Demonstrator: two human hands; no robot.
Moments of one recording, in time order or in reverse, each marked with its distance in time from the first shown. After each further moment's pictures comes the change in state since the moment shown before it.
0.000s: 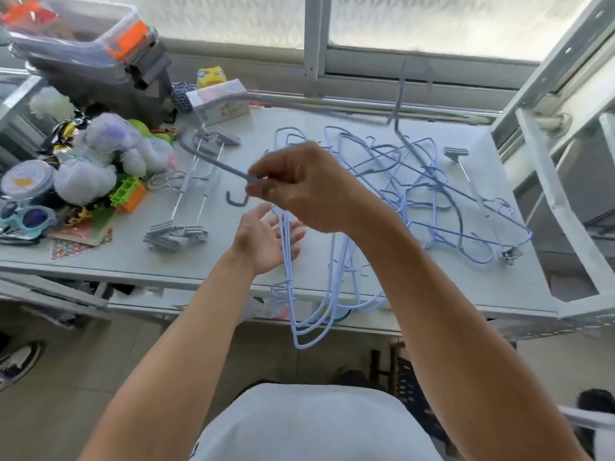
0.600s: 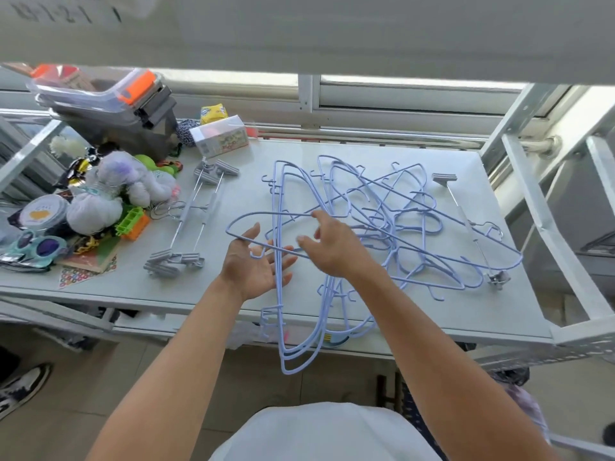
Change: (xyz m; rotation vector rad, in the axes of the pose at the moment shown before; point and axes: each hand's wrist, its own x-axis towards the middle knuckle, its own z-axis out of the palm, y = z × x) left_hand -0.002 0.003 -0.002 -0.125 -0.090 -0.095; right_hand -0.031 0.098 -0.005 -0.338 0.084 0.546
